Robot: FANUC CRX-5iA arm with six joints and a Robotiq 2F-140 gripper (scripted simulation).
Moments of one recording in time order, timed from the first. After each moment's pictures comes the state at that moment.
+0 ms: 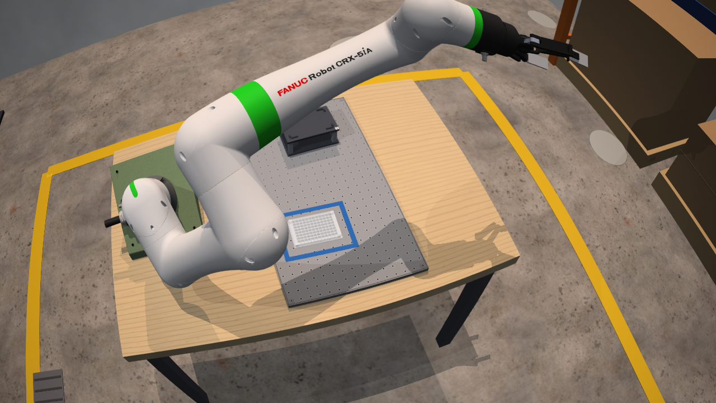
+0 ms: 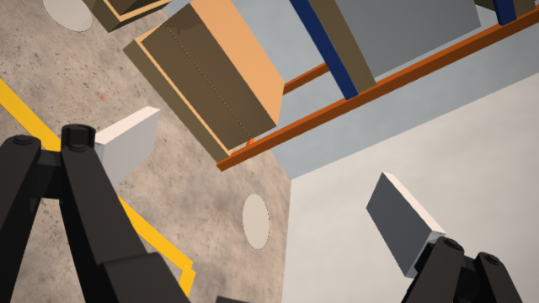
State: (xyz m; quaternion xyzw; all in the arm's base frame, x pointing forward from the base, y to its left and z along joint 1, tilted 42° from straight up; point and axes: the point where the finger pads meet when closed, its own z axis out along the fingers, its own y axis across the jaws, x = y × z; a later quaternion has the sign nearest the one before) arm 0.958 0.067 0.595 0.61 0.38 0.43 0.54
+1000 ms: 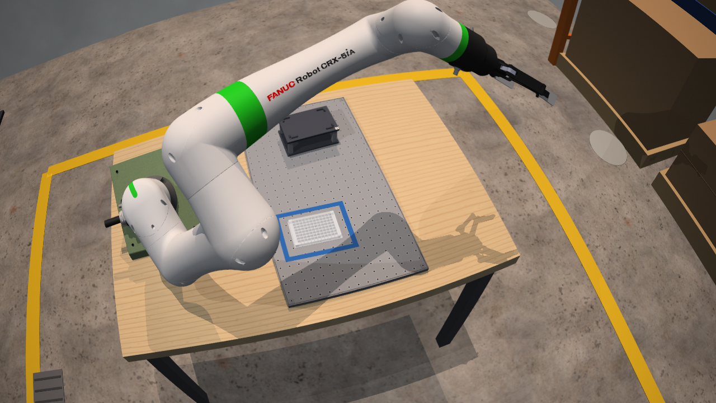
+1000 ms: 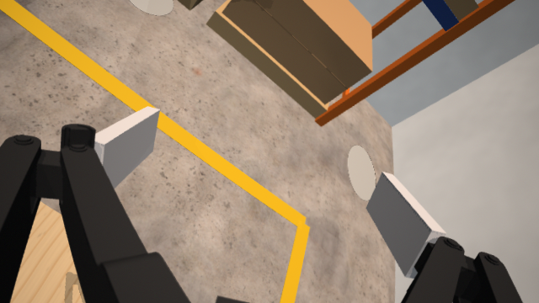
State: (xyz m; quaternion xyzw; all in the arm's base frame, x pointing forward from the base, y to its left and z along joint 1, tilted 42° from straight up) arm 0.912 0.018 0.485 0.74 0.30 0.39 0.46
